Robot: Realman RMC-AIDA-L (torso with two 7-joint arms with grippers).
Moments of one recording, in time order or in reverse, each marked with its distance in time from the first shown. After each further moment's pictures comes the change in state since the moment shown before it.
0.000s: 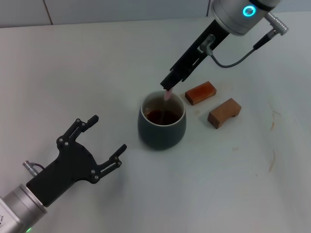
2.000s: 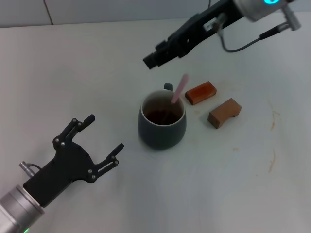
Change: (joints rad) left arm 0.013 0.002 -0.002 0.000 -0.007 0.012 0.002; right arm -0.154 0.008 0.076 -0.189 0.194 0.036 -0.081
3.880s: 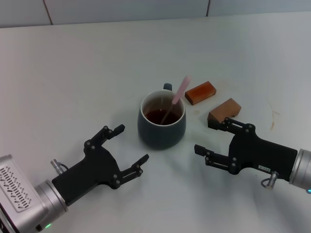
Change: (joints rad) left arm -0.076 -0.006 0.103 -0.038 0.007 -0.145 -0.119; right arm -0.628 0.004 -0.139 0.871 1.002 0.299 -1.773
